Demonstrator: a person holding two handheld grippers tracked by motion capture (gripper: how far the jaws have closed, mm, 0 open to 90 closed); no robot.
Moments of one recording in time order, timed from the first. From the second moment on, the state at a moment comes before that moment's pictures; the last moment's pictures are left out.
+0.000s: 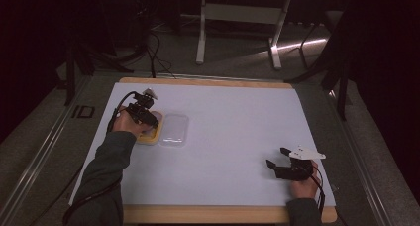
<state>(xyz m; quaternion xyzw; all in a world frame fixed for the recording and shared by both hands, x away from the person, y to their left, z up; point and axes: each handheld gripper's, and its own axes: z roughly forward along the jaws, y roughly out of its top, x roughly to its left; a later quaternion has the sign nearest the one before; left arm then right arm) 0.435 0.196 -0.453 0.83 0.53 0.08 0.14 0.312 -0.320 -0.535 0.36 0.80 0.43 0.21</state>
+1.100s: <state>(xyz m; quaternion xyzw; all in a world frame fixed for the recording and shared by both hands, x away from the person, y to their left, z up) 0.445 0.207 -0.469 0.79 0.59 0.07 0.14 0.312 -0.319 -0.534 0.36 0.80 0.43 0.21</state>
